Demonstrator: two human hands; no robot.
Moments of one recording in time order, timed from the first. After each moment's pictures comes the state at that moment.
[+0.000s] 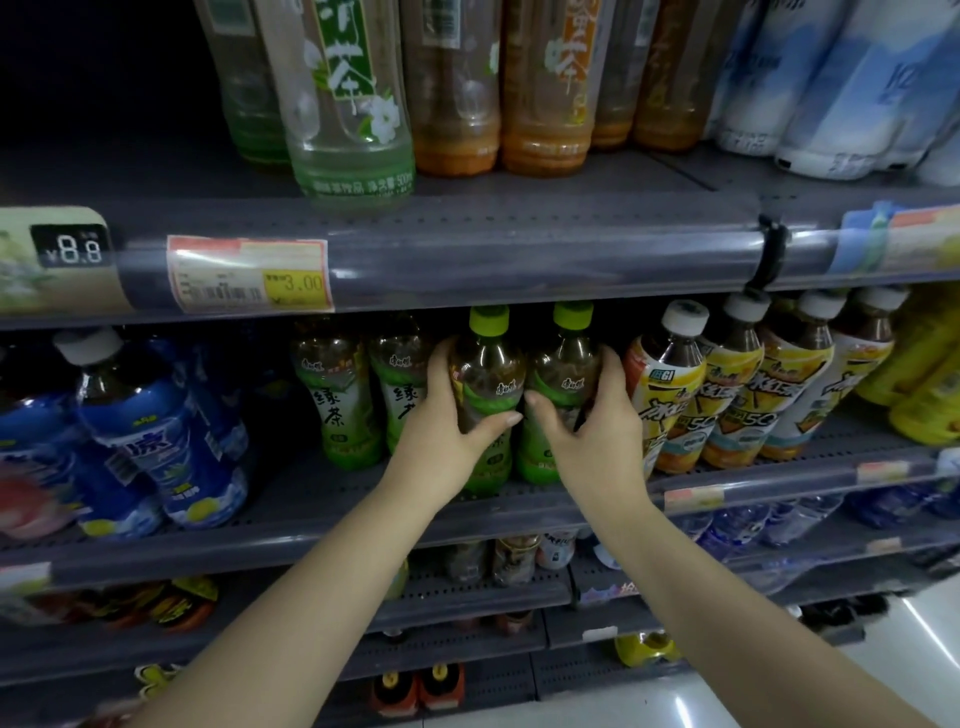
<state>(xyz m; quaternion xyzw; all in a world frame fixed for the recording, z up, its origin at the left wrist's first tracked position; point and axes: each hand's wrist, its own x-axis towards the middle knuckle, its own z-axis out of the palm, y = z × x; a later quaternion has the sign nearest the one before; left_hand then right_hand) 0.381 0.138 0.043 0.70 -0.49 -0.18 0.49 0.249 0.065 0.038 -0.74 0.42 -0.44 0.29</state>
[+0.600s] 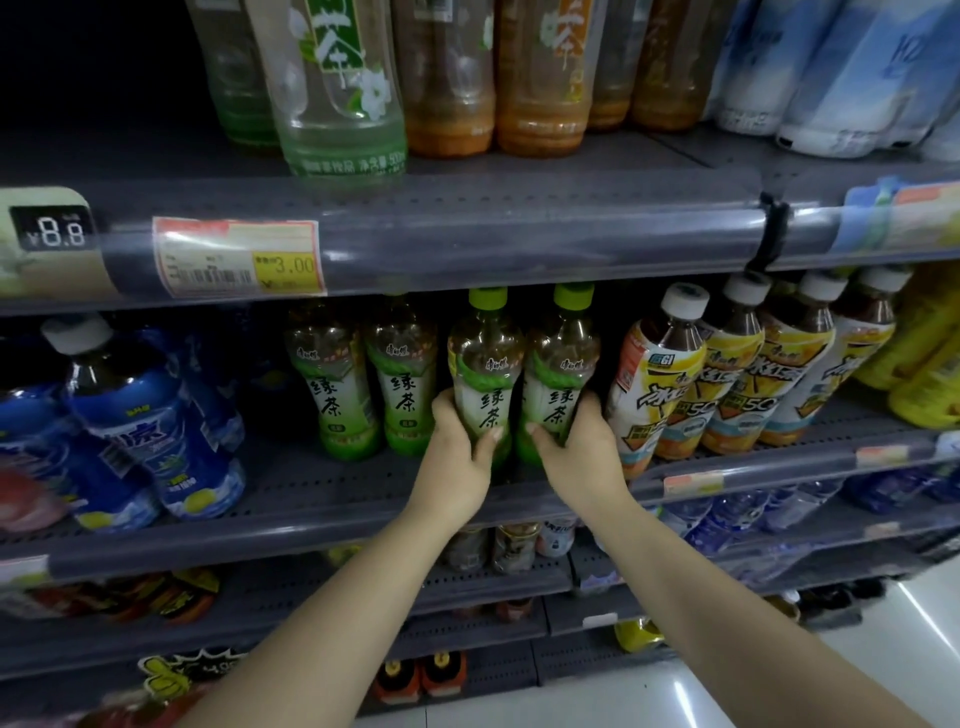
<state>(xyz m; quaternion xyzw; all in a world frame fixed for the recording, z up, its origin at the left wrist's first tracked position) 0.367 0.132 -0.010 0.72 -0.45 -0.20 0.49 0.252 0.056 0.000 -0.74 0.48 -0.32 0.34</state>
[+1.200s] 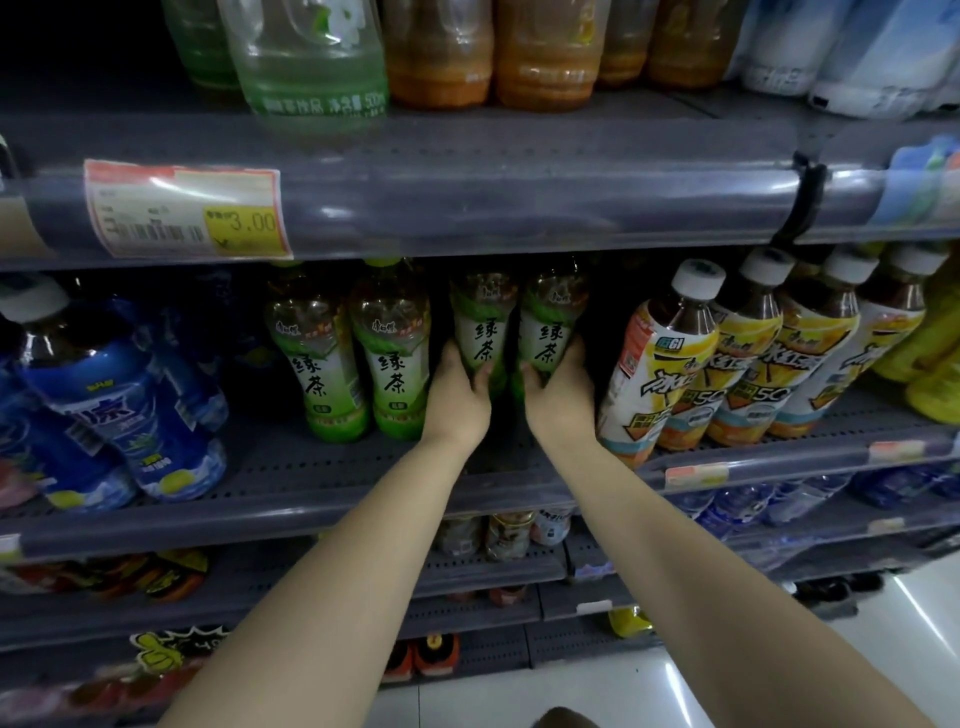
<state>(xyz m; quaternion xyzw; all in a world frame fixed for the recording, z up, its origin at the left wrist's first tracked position) 0.384 0.069 -0.020 0.75 -0.38 -0.18 0.50 0.293 0.012 -0.015 -0.72 0.52 -0.34 0.32</state>
